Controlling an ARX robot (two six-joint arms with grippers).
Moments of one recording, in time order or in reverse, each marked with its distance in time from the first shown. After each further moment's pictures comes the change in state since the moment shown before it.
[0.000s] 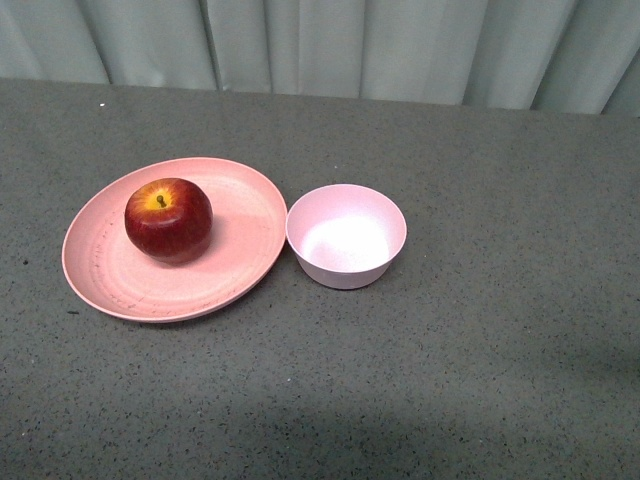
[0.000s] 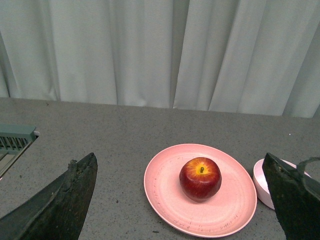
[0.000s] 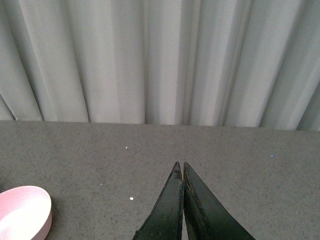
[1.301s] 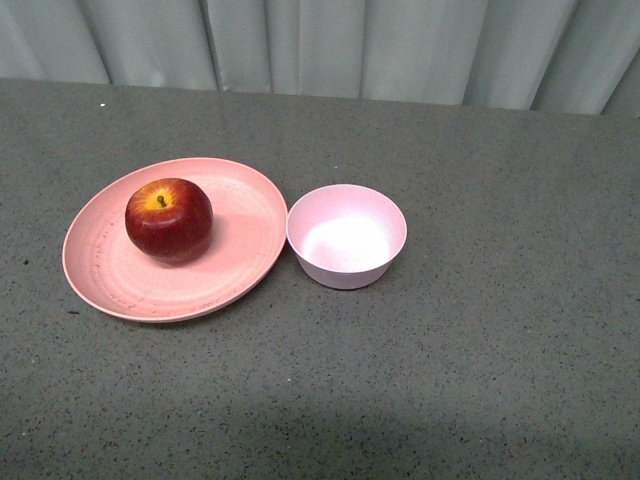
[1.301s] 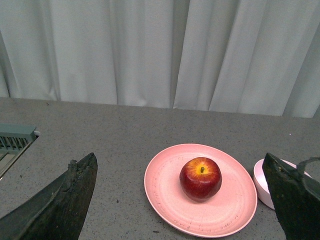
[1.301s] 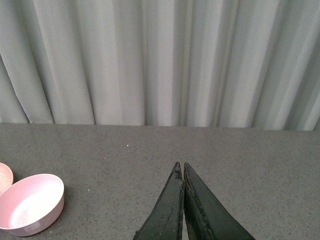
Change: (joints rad) left arm 0.000 0.000 0.000 0.000 0.000 0.000; right arm -0.121 -0.864 -0.084 -0.750 -0.119 0.003
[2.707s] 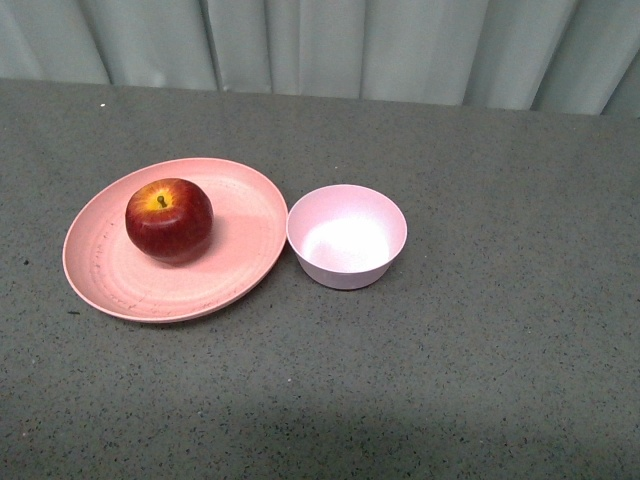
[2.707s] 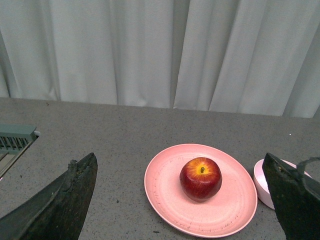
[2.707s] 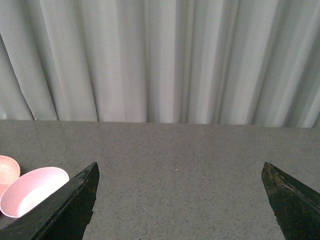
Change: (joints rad) left arm 0.000 0.000 0.000 0.000 0.000 0.000; right arm 0.000 -0.243 0.000 -0.249 -0.002 0.000
